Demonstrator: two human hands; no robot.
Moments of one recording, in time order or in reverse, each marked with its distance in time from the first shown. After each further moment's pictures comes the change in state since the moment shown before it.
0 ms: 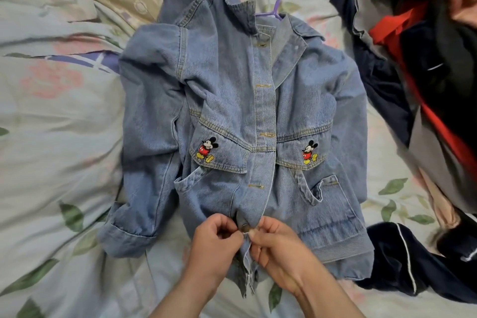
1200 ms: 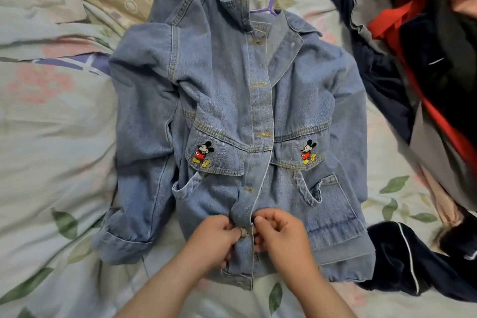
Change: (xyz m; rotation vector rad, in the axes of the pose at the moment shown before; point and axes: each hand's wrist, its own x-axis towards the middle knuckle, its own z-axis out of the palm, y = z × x) left_hand 0.020 0.033 -0.007 0.484 -0.295 -0.233; right_hand 0.001 -0.007 0.002 -0.589 0.338 -0.399
